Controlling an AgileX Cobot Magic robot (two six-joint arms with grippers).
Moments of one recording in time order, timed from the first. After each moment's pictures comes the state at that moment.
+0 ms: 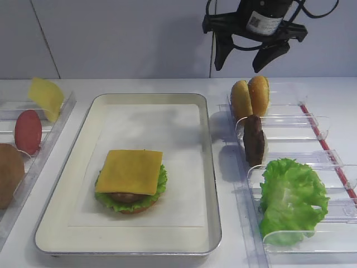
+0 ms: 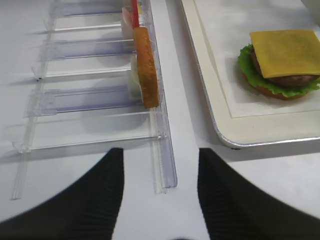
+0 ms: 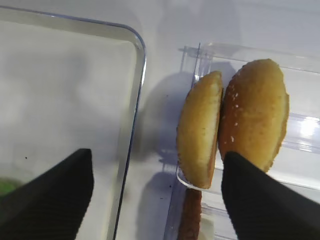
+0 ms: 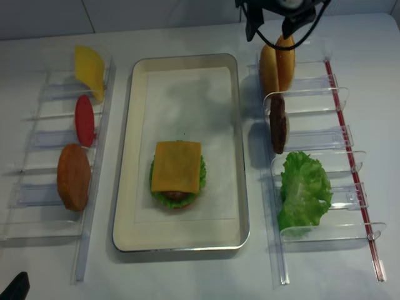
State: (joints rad) left arm -0.07 -0.02 -0.49 -0.03 1.18 0.03; right arm 0.30 1.97 -1.89 0.17 1.24 0.14
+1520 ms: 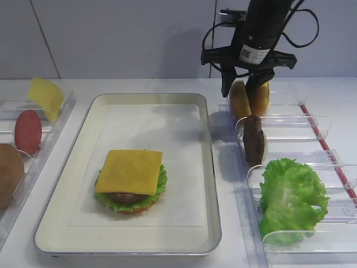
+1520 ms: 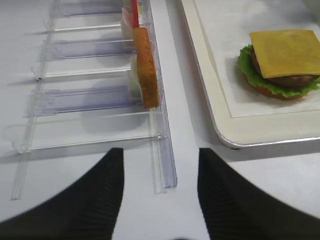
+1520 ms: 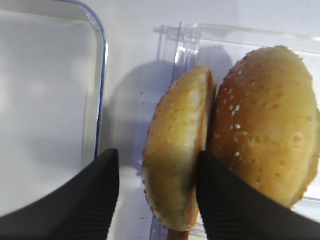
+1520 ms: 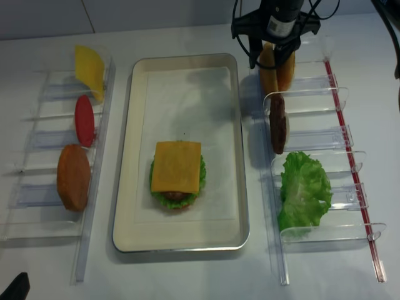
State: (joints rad) left arm -0.07 -0.02 -0.49 -0.03 1.18 0.03; right arm 0.30 2.10 -1.90 0.14 1.24 0.17
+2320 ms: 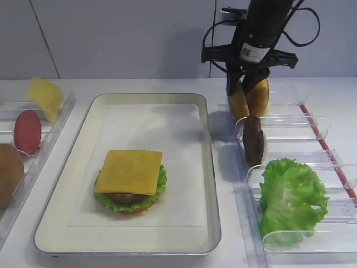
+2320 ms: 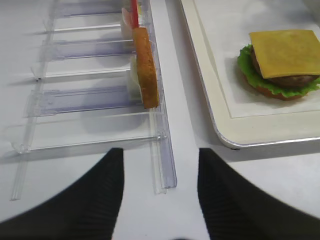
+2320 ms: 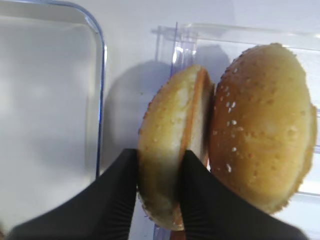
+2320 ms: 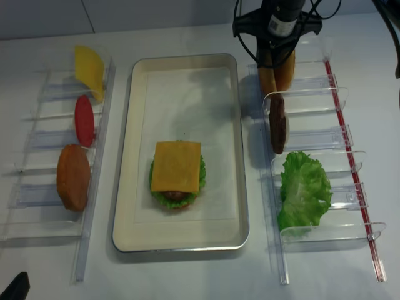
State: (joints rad) left arm -0.07 -0.02 -0.49 -0.03 1.18 0.03; right arm 0.30 2.10 -1.90 0.15 1.24 0.19
